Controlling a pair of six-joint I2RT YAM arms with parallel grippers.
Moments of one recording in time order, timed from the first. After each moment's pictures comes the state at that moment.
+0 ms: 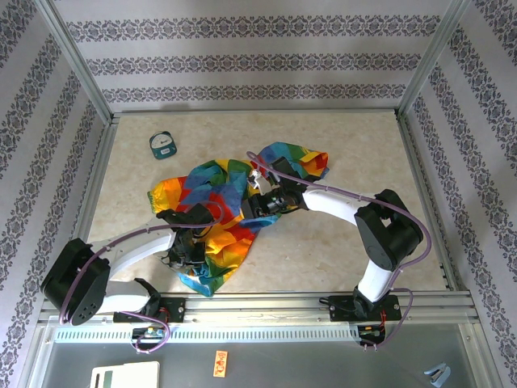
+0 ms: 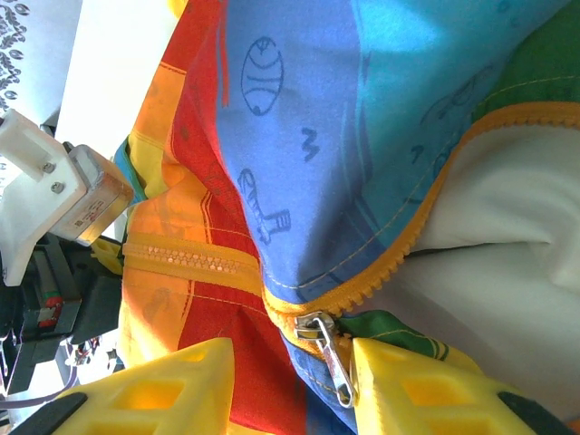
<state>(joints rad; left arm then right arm) -0.60 1.29 0.66 -0.95 0.07 -0.72 0.64 1.74 1.08 -0.31 -0.66 0.39</state>
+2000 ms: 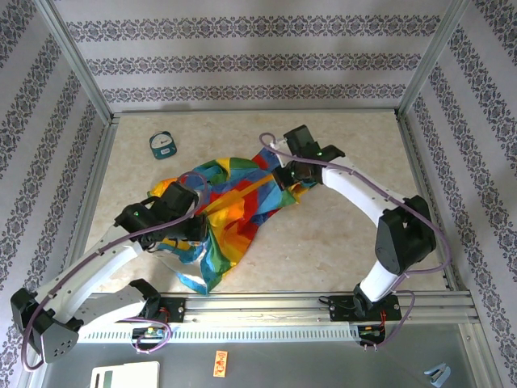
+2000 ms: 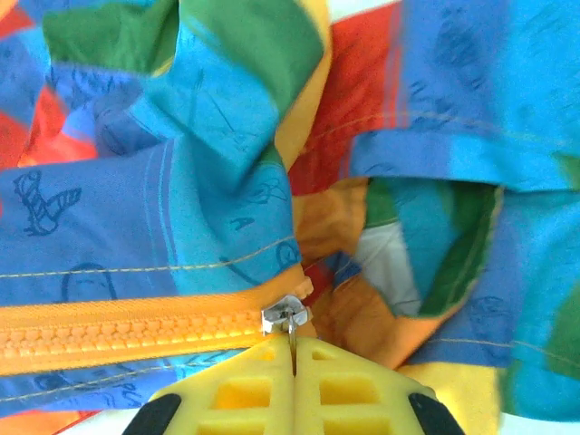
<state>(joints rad) -0.60 0.99 0.95 -1.00 0.06 -0.50 0.48 1.66 1.37 -0.69 -0.18 -0.01</state>
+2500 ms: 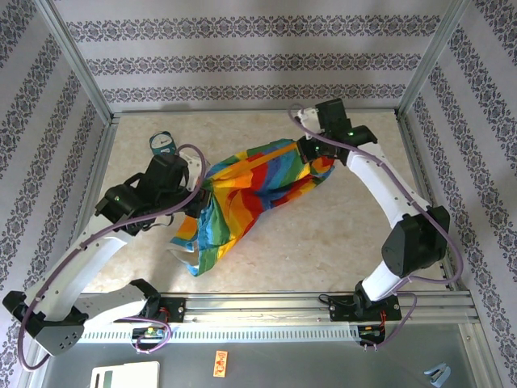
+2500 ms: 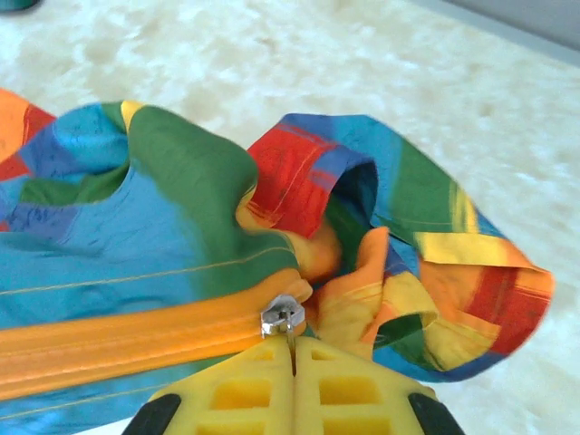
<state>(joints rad) -0.57 1.07 1.27 -1.02 0.03 -0.22 0.29 1.62 1.53 -0.77 -0.15 -0.09</state>
